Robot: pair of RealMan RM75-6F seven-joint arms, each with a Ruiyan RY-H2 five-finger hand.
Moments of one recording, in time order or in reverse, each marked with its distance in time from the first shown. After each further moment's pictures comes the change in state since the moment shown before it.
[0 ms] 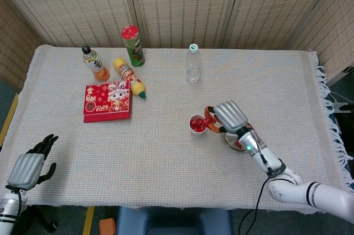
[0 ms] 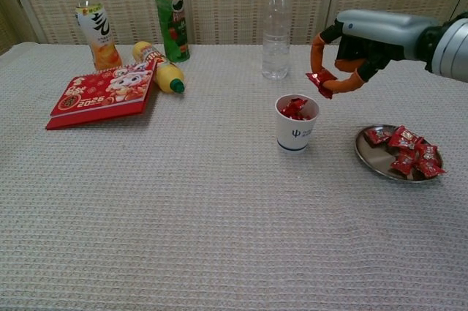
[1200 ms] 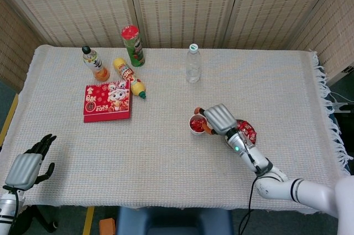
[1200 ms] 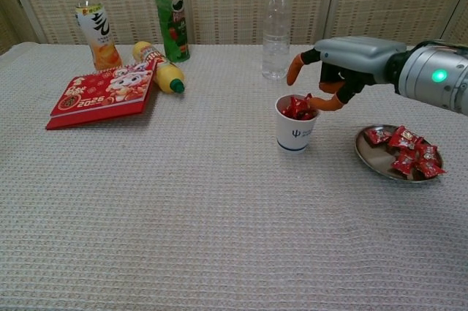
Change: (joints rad) left arm 0.004 0.010 0.002 0.002 0.011 0.007 -0.027; right arm 0.046 -0.096 -0.034 0.097 0.063 -0.014 -0.107
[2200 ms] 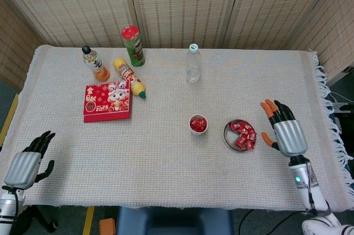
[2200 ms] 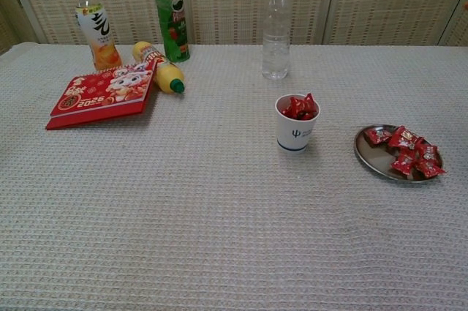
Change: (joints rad) left arm 0.013 -0.035 -0.014 0.038 0.042 0.080 -0.010; right arm -0.473 0.160 -0.157 -0.074 -0.176 0.662 0.039
